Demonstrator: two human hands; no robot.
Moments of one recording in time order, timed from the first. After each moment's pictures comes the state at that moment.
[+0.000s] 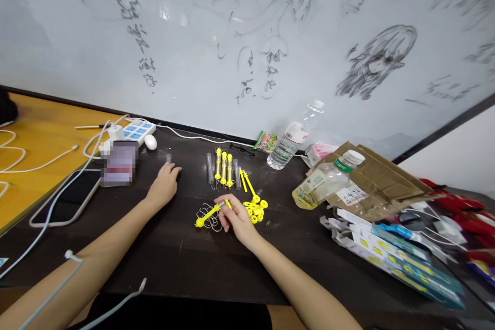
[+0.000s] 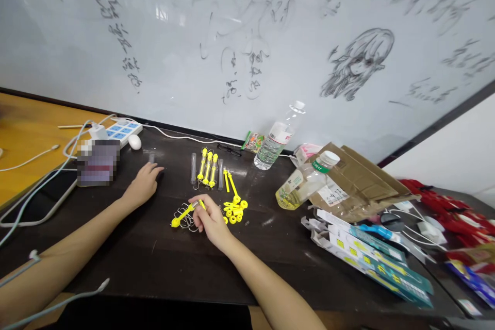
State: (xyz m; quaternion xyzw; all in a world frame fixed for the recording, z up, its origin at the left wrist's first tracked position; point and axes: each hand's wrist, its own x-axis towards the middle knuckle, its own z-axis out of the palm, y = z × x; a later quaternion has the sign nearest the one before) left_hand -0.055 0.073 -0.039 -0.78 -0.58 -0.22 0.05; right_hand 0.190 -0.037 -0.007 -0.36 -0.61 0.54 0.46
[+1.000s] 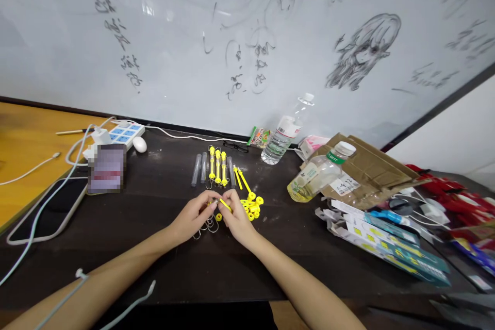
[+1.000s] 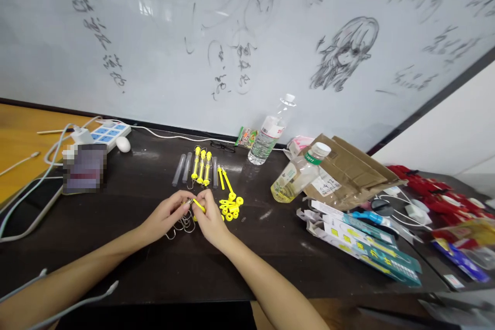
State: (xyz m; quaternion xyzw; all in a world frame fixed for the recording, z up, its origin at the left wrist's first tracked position) left_hand 0.029 -0.014 0.000 -0.76 -0.30 -0.38 -0.43; right_hand 0.194 -0.036 -0.007 -0.46 -0.65 0.40 0.46
